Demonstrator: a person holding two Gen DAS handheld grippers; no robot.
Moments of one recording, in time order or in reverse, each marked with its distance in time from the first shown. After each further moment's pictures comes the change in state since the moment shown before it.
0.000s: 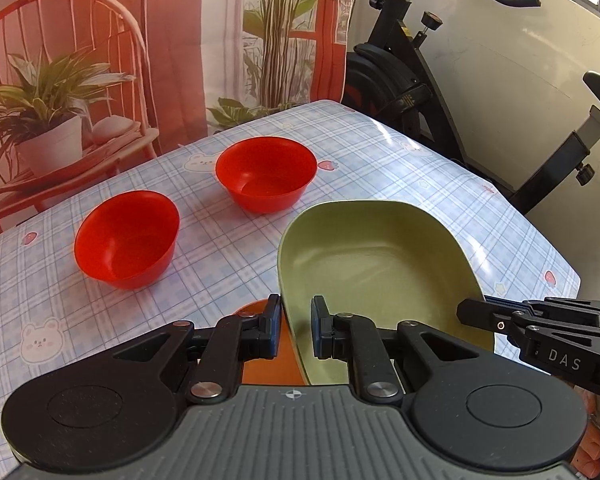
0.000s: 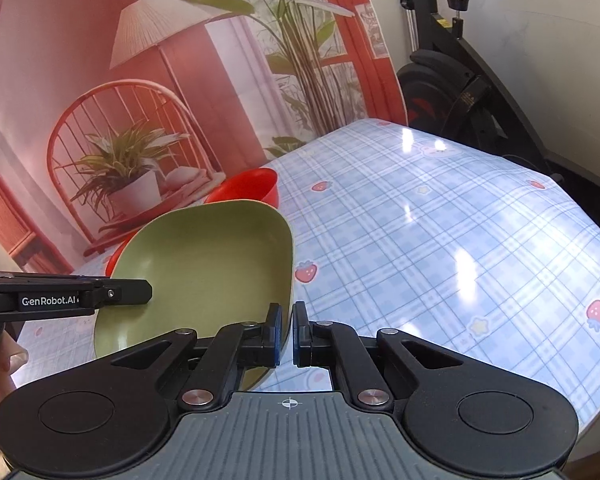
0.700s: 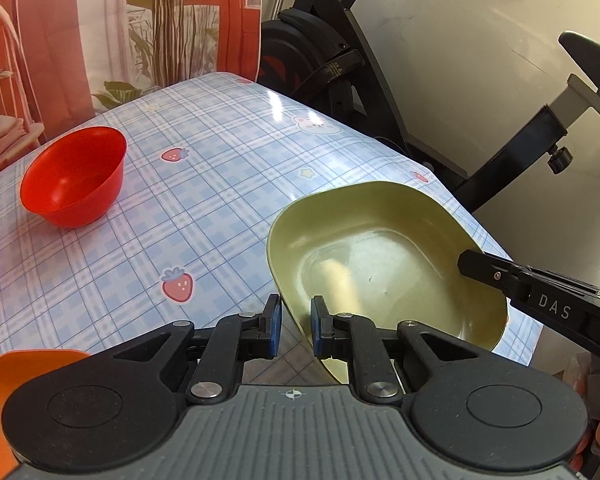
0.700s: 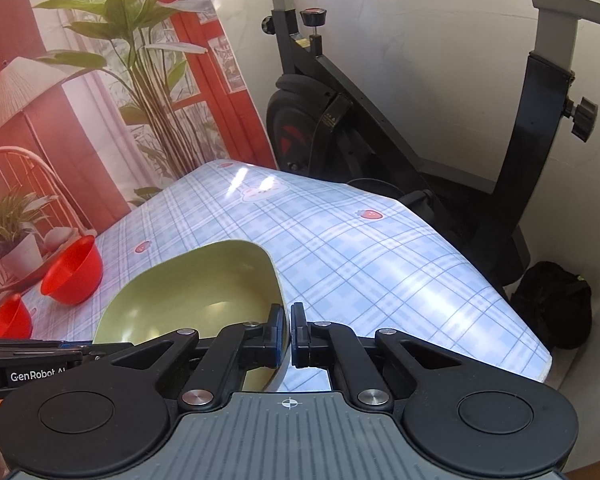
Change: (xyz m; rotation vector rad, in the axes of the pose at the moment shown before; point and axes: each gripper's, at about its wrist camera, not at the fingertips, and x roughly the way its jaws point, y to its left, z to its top) left arm 0.093 -0.122 0.030 0.021 0.060 -0.118; right arm -0.009 -0.165 0.027 0.129 -0.123 -0.227
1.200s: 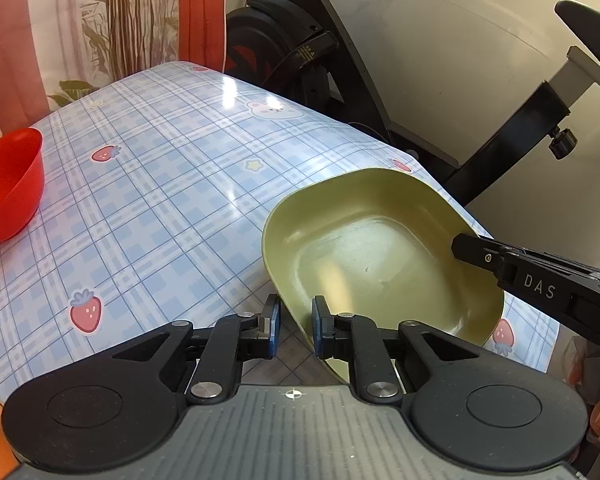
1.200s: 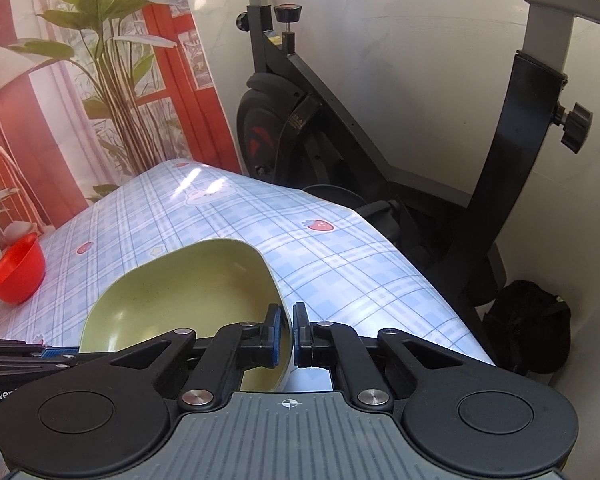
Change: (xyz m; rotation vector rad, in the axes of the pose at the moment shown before) left arm 0.067 -0.044 0.004 0.033 0.001 -0.028; right arm 0.040 -0.051 0.007 -0.025 -0.016 -0.087
